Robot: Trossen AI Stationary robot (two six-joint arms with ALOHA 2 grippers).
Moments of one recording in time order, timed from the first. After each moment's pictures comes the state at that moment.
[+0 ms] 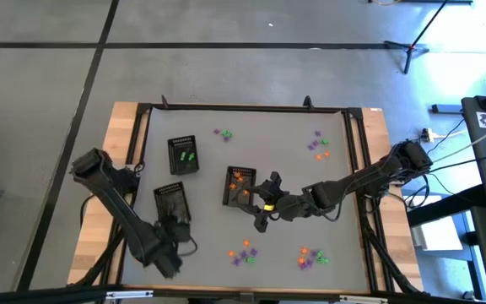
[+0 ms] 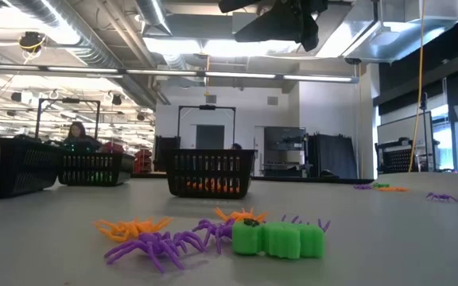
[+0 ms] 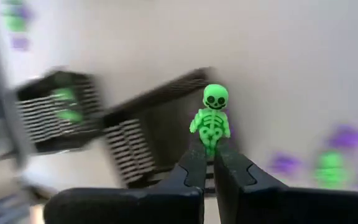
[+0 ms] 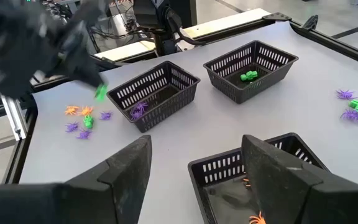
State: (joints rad) left arm -0.81 1.75 1.39 -1.48 -0.41 -0.83; right arm 0.39 1.62 1.10 0.05 0.55 0.46
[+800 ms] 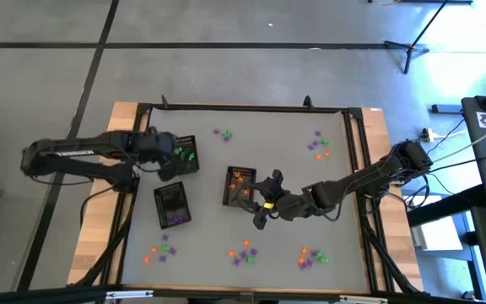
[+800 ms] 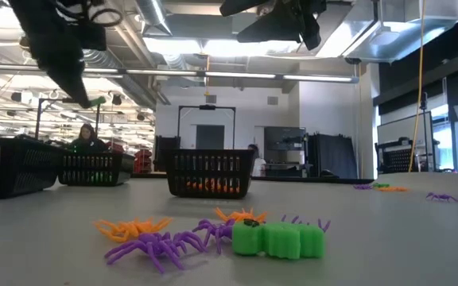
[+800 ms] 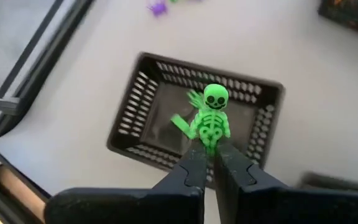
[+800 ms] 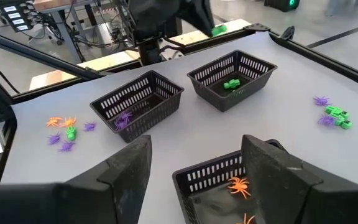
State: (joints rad) left arm 0.18 0.84 0.75 -0.99 -0.35 -0.26; right arm 0.39 1.62 1.10 0.06 0.63 0.45
